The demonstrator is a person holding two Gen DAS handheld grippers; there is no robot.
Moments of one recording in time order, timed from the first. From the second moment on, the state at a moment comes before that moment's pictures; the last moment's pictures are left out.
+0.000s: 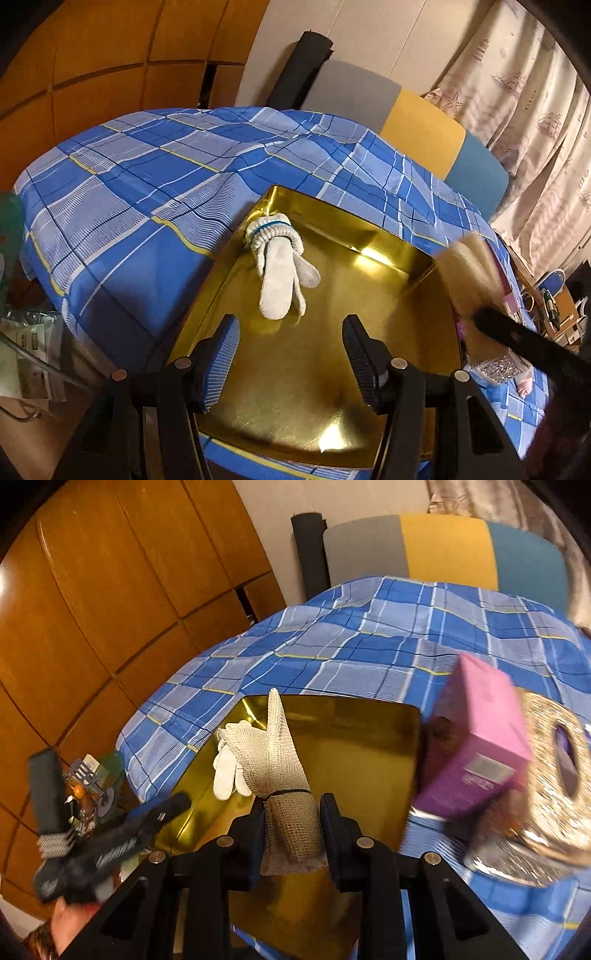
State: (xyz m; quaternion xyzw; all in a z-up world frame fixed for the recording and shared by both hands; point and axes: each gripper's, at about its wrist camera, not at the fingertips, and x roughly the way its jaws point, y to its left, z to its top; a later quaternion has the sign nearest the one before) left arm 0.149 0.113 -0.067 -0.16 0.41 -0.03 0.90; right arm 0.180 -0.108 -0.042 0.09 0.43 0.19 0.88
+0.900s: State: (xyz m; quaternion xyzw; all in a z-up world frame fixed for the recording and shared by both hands) left arm 0.144 0.130 -0.075 -0.18 0.40 0.00 0.90; right arm 0.288 -0.031 -0.098 0.03 0.47 0.15 0.87
